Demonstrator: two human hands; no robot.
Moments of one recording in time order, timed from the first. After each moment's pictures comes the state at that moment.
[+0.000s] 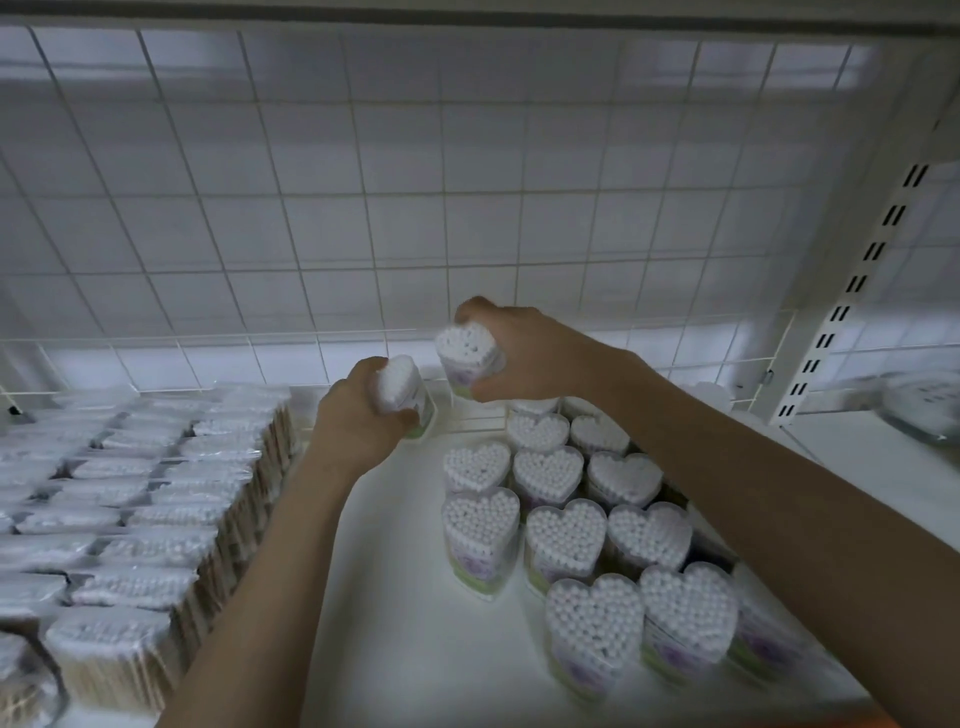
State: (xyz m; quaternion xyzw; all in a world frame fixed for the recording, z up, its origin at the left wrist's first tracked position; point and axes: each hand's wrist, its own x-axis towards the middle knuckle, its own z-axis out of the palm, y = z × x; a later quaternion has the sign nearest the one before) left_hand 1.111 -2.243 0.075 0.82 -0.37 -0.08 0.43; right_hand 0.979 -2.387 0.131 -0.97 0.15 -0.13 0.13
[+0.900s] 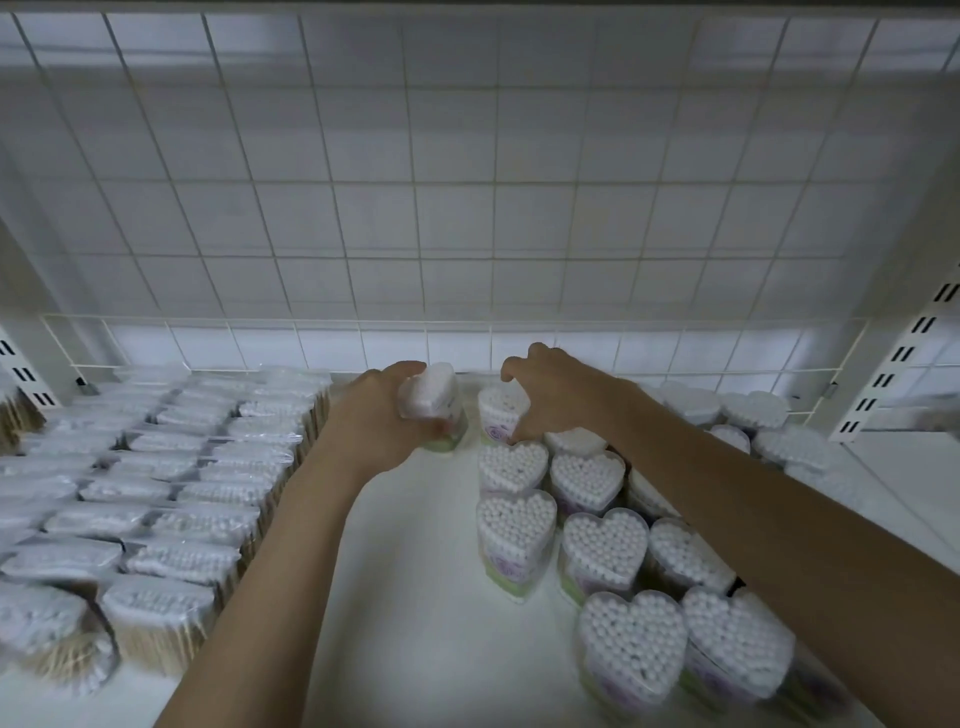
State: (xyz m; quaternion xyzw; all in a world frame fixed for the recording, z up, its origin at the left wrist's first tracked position) left_hand 1.115 -2.222 0.085 0.83 -0.42 -0.08 0.36; right_hand 1.000 -2.383 0.097 -0.97 0.24 0.02 0.04
